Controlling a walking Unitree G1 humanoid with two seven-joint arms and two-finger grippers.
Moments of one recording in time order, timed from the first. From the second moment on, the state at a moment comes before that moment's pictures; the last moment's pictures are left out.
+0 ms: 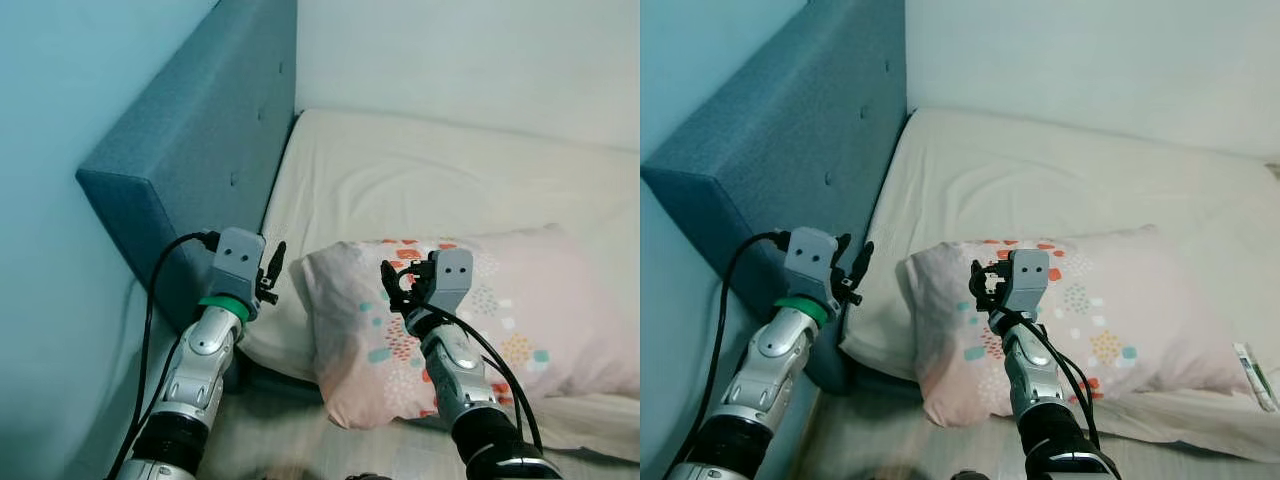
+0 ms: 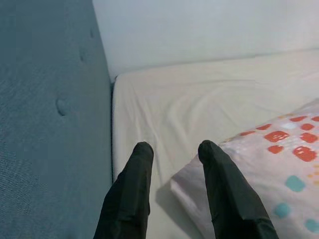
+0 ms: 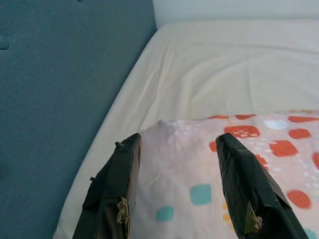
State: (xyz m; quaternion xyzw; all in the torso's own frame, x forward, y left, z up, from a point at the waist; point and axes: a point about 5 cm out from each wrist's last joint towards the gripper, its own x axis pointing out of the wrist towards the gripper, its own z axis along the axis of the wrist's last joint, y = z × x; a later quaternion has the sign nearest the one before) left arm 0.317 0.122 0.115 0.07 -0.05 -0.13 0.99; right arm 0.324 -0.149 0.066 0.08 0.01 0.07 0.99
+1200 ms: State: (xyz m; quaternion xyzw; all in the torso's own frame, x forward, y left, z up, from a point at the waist) left arm 0.298 0.146 0.097 0.11 0.00 -0.10 0.99; right arm 0.305 -0.154 0.050 0.06 0.03 0.06 1.00
